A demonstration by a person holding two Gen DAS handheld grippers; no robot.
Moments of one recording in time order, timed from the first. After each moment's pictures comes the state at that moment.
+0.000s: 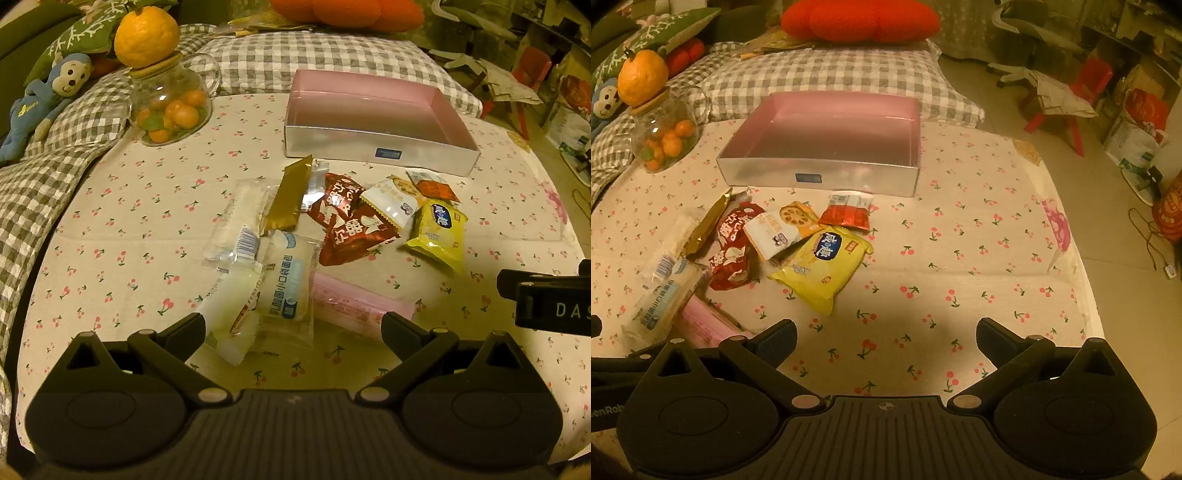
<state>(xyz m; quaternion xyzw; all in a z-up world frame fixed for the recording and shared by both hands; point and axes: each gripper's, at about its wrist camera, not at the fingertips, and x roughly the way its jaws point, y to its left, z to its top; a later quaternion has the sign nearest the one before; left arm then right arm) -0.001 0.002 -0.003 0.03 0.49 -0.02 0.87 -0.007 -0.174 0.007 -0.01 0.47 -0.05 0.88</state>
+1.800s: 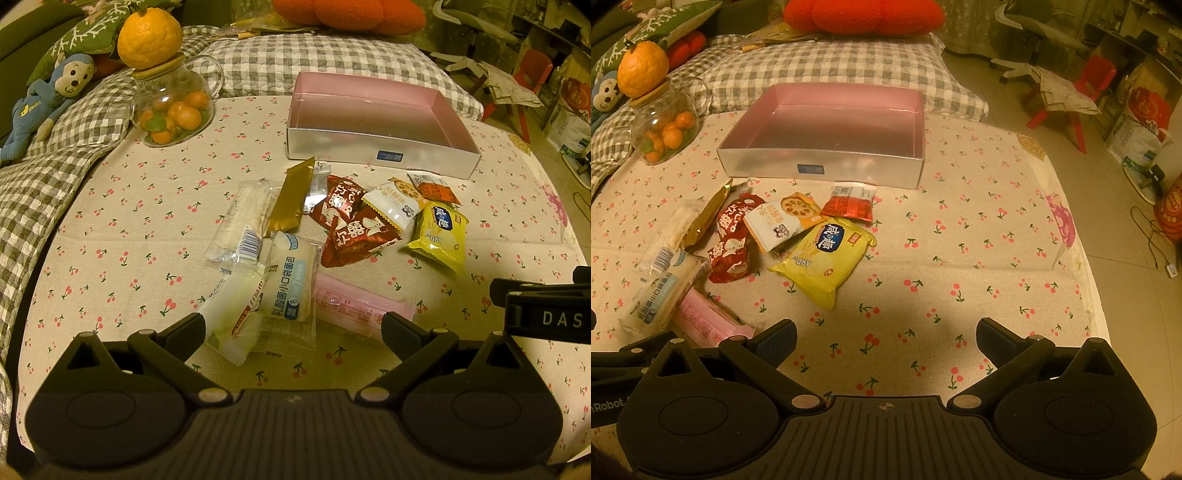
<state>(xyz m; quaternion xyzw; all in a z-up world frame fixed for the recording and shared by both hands) -0.002 0.002 -0.002 0.03 0.49 -0.02 0.87 -0.005 -0.171 0.001 -0.01 0.48 -0.05 0.88</state>
